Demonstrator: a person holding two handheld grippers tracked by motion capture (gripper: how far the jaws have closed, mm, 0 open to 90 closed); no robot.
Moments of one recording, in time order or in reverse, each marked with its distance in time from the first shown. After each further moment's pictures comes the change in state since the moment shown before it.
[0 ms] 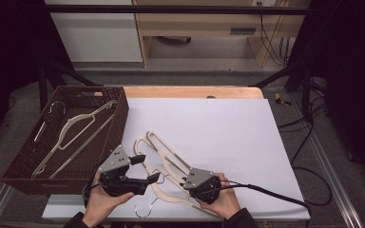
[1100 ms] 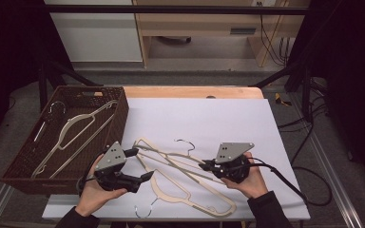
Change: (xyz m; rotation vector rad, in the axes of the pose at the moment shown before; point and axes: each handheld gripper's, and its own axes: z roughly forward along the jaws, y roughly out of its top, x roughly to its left) left arm 0.016 -0.001 0.005 0.052 -0.015 0.125; right arm -0.064 0.003 -0.069 -0.129 0.127 0.075
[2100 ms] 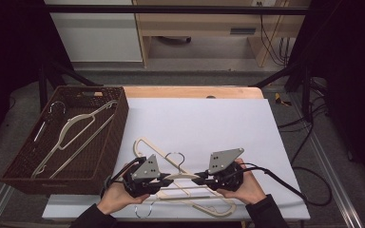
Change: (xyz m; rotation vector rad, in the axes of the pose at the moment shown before) left arm -0.036 0.010 0.047 0.181 -0.205 0.159; right arm 0.015 0.000 0.013 0.035 0.149 -0.029
